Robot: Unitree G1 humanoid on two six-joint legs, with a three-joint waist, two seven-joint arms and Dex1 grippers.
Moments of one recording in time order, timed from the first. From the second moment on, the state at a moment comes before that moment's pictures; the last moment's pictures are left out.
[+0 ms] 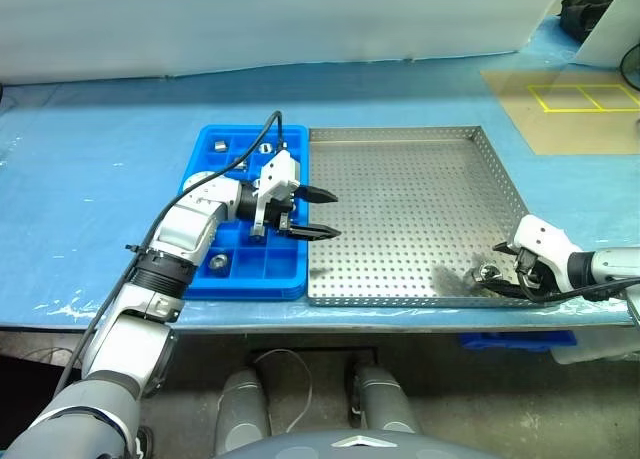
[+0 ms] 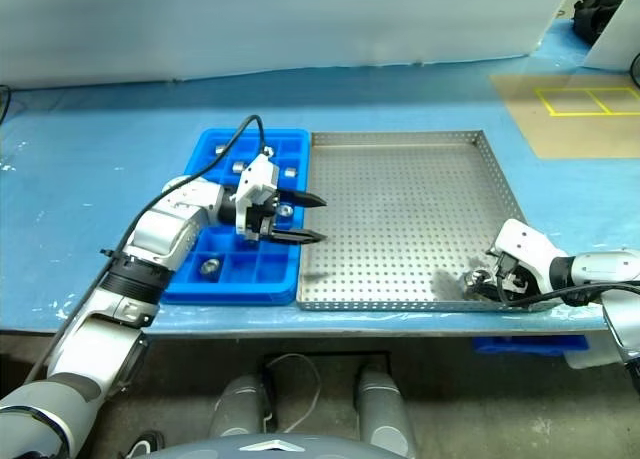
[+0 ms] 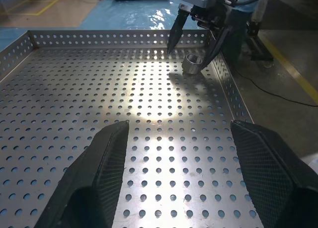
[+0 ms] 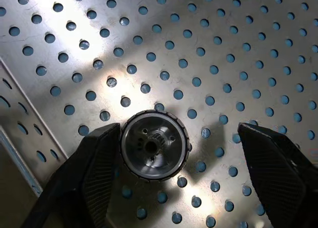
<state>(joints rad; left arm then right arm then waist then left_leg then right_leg) -0.73 0.41 -0.22 0.26 -0.31 0.24 -1.30 -0.10 -1.05 -0.06 0.08 0.14 0.32 1.11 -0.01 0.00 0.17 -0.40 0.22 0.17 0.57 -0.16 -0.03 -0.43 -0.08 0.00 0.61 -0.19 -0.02</state>
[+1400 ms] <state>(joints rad) -0.65 0.75 -0.07 0.04 -0.35 0.29 -1.36 -0.60 -0.71 0.15 -0.25 0.44 0.75 1.09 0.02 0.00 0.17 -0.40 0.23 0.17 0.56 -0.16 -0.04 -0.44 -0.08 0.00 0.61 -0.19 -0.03</state>
